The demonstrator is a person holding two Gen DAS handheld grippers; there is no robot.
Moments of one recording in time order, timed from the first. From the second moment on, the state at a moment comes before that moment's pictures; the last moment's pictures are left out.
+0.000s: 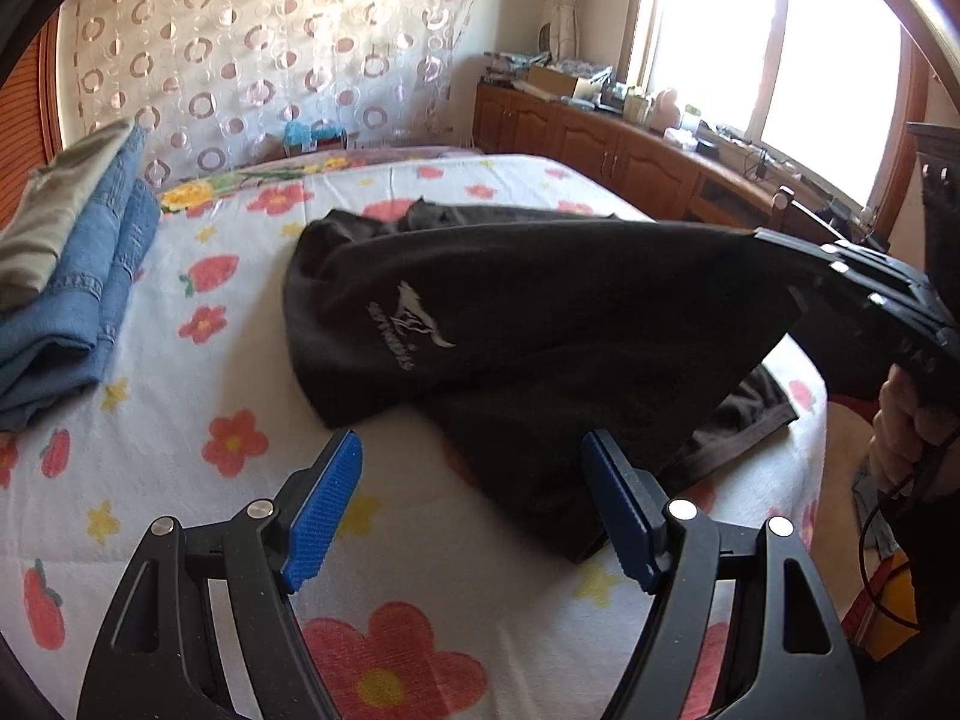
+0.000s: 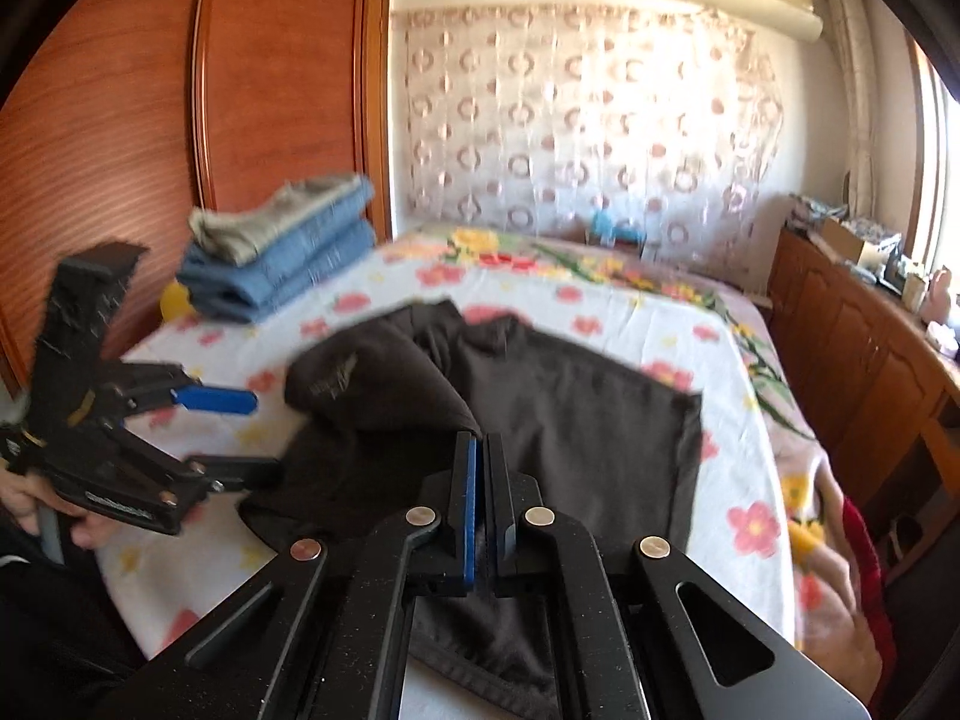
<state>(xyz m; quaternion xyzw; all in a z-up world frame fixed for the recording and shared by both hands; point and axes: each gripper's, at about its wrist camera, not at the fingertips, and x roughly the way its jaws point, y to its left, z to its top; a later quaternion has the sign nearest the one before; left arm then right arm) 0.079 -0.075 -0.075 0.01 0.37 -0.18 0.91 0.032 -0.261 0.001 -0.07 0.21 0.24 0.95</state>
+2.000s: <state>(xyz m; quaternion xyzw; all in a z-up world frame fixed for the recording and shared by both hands) 0.128 -0.033 -0.052 0.02 0.34 -0.16 0.93 0.080 -0.221 -0.004 -0.07 0.29 0.29 0.91</state>
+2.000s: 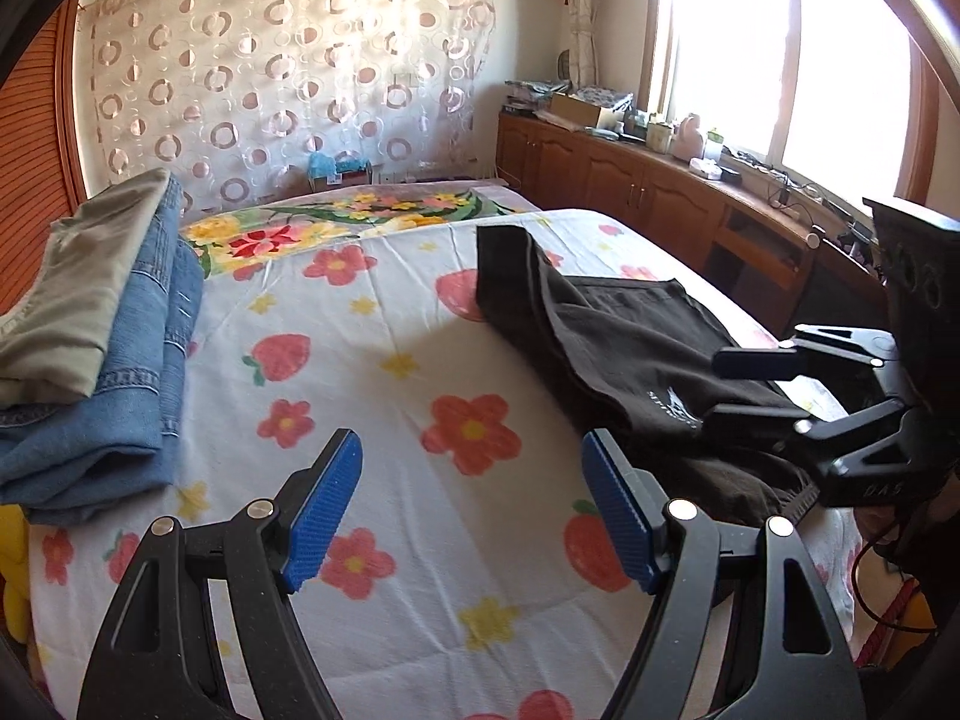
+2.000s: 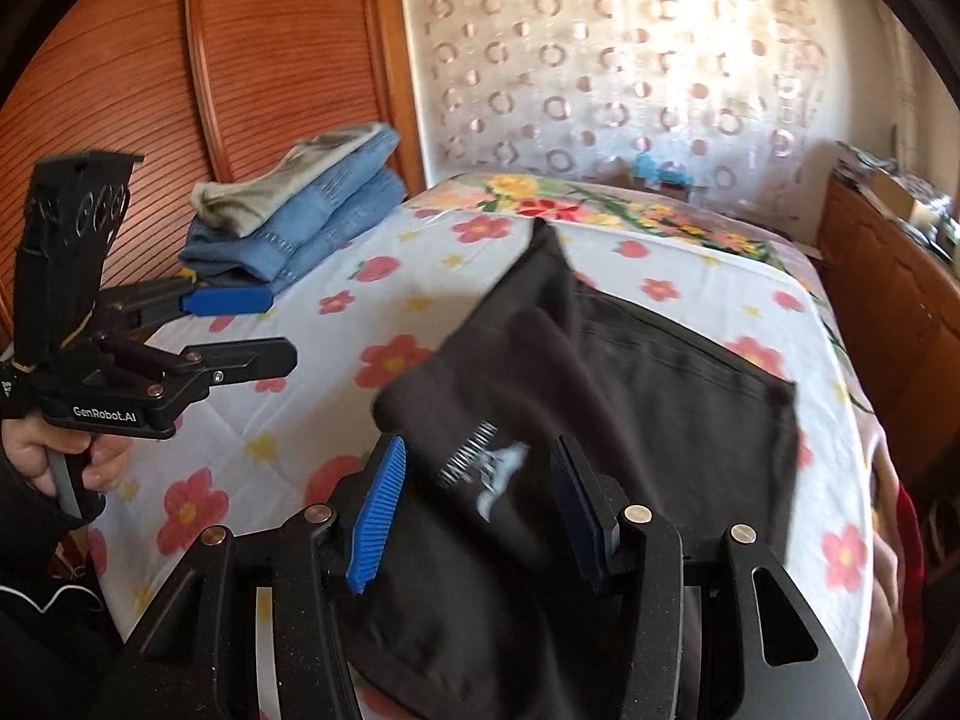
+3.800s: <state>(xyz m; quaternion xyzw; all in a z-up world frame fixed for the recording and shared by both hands) 0.199 -0.076 -0.067 0.05 0.39 -0.20 0.90 0.195 -0.301 -0.010 0.00 0.35 0.19 0.92</state>
